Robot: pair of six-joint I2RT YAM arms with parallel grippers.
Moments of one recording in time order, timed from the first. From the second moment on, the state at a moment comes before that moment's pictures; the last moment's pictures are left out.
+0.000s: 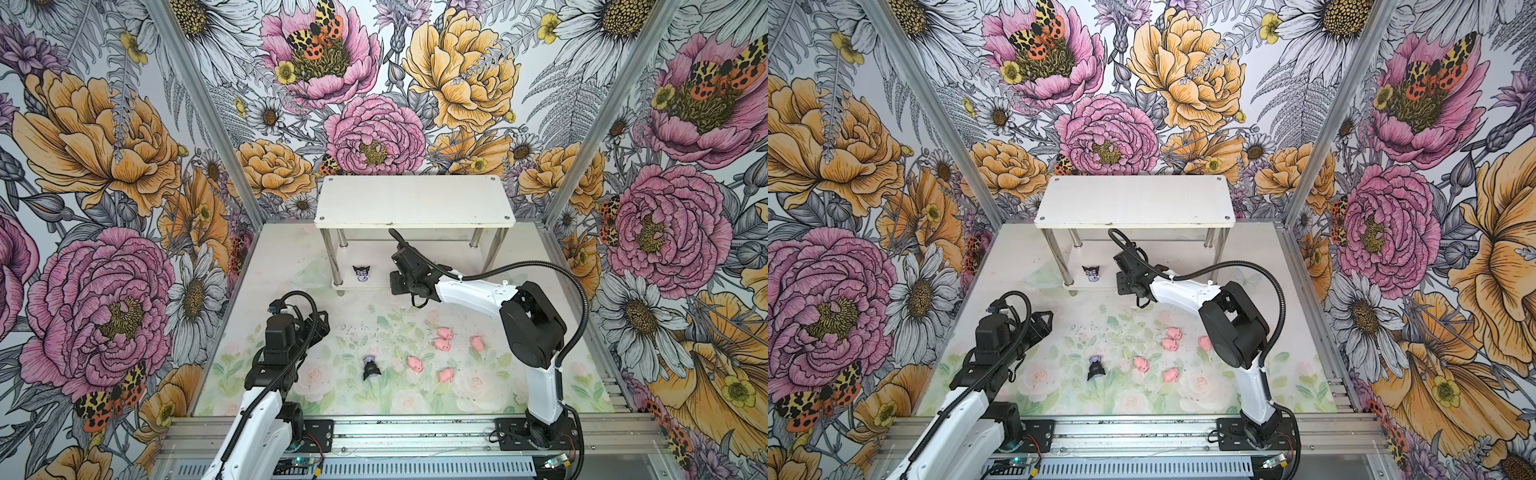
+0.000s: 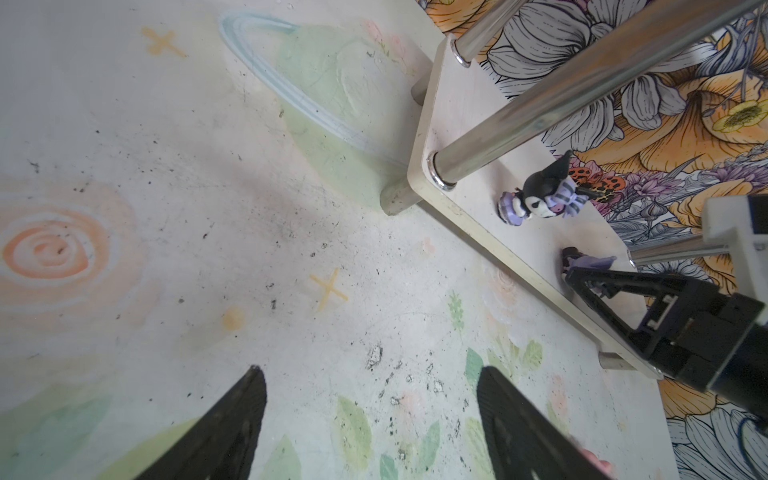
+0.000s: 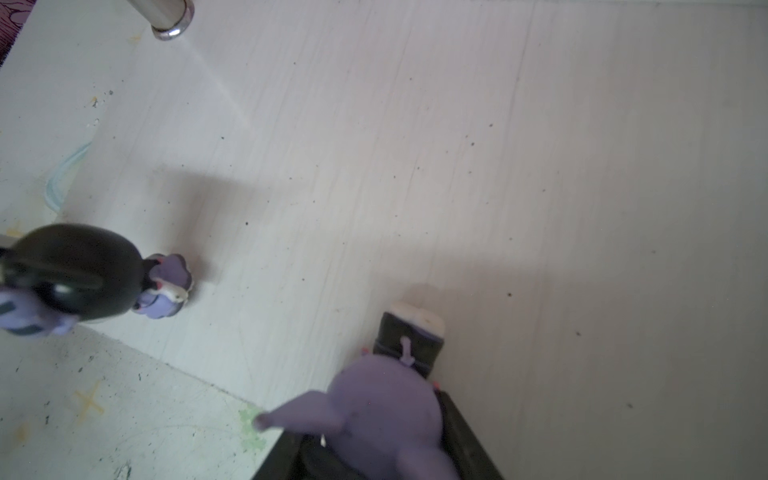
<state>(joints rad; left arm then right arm) -0.04 0.66 0.28 -0.19 0.12 -0.68 0.72 2.02 1.49 -0.35 0.11 0.46</state>
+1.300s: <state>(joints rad) -0.29 0.51 0.28 -0.23 0.08 -0.66 0.72 1.56 1.07 -0.24 0.05 0.53</state>
